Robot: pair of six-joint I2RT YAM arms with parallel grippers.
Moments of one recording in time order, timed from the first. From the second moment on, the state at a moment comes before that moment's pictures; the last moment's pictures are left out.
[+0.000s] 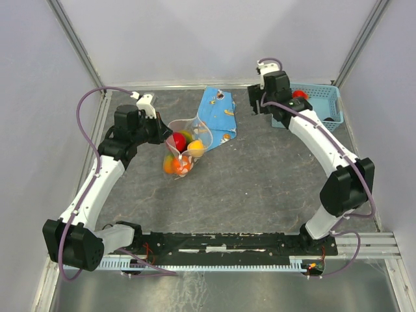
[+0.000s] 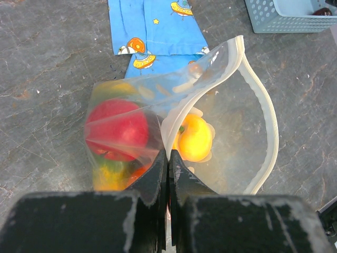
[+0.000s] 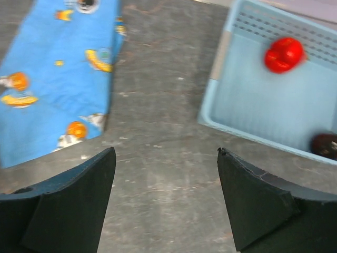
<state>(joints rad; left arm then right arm) -0.21 1.16 1.05 -0.39 0.32 -0.23 0.42 1.66 1.57 -0.51 0.25 0.04</state>
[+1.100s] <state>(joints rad) -0.21 1.18 1.05 -0.39 0.32 -0.23 -0.06 2.26 1.85 -0.26 0.17 0.15</state>
